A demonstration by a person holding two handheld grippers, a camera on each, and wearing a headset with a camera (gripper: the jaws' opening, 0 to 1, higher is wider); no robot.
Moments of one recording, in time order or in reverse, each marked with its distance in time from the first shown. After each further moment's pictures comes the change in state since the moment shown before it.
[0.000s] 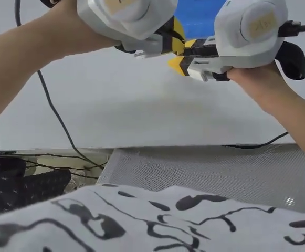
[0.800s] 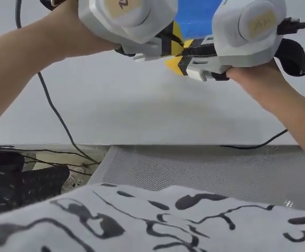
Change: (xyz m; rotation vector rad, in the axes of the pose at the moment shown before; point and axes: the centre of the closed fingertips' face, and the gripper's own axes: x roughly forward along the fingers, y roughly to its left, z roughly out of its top) left arm 0.005 -0.003 -0.001 -0.013 0.013 0.009; right arm -0.003 0.004 -0.001 -0.055 0.013 0.040
